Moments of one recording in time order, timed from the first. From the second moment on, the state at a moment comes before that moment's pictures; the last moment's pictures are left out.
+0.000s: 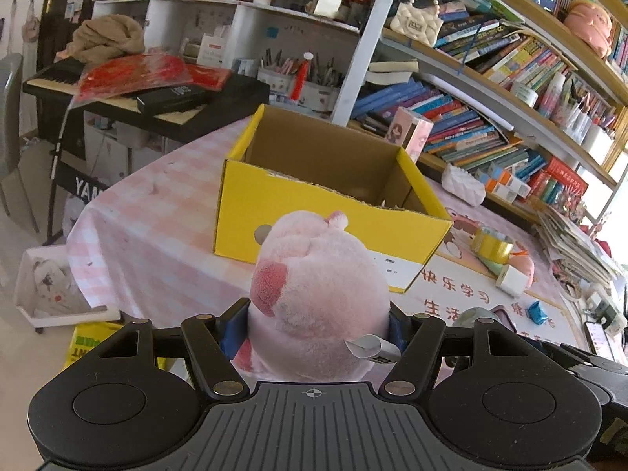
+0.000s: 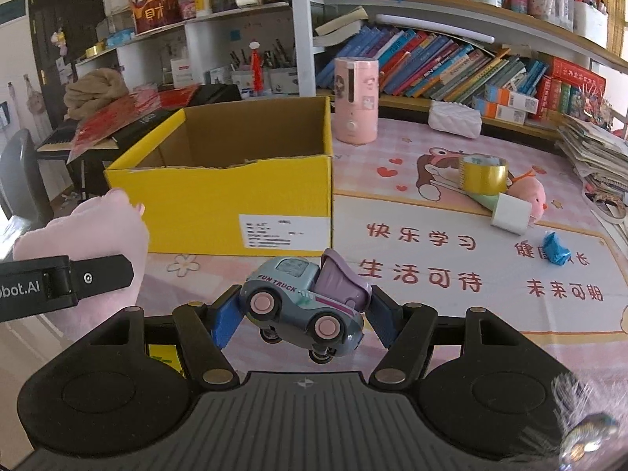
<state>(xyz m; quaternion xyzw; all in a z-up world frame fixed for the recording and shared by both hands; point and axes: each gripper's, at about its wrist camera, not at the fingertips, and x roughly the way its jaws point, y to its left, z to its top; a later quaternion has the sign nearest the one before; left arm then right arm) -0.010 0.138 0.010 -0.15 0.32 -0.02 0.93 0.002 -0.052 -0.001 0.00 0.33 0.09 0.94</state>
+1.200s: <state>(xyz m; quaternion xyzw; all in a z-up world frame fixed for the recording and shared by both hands) -0.004 0.147 0.015 -0.15 0.31 -0.03 0.94 0.004 -0.036 0.002 -0.01 0.33 0.09 0.94</state>
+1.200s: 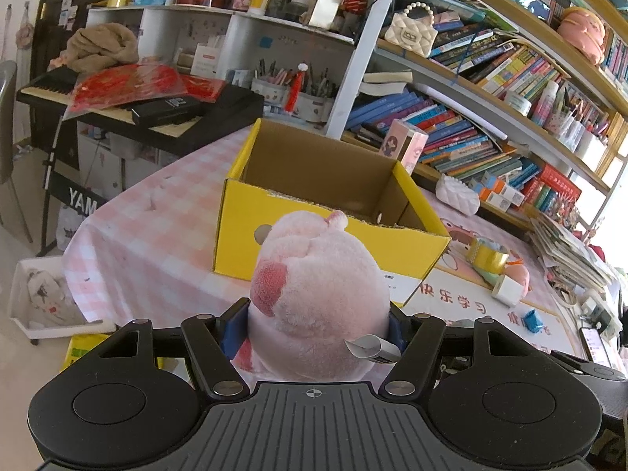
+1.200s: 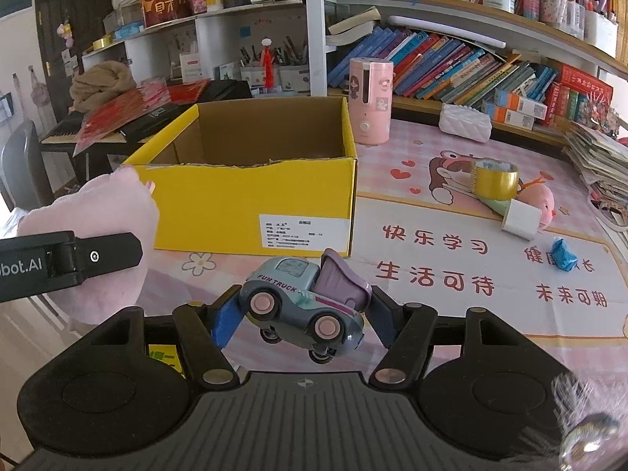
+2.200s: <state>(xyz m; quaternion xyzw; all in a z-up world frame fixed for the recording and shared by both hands) 0.129 0.141 0.047 -0.11 0.27 0.02 0.96 0.157 -0.007 0.027 -0.07 0.26 0.18 0.95</state>
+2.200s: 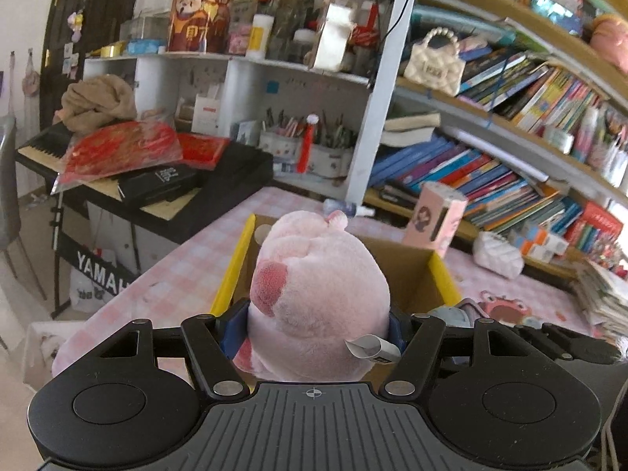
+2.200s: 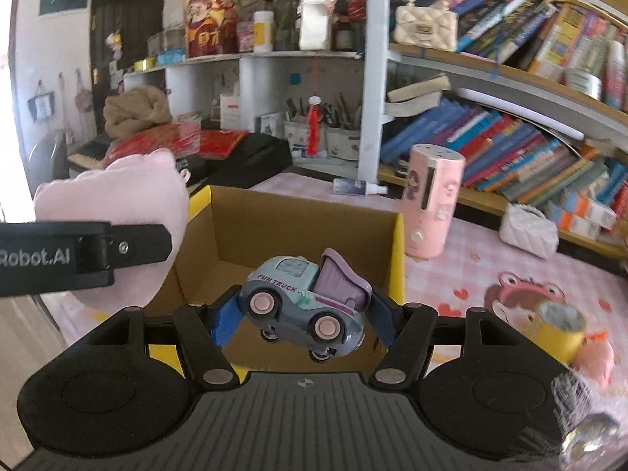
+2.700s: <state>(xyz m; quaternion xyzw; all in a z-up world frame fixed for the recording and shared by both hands) 0.176 0.131 0.017 -0.10 0.33 0.05 0.94 0.221 0.007 -0.006 -0.12 0.32 0.24 0.91</state>
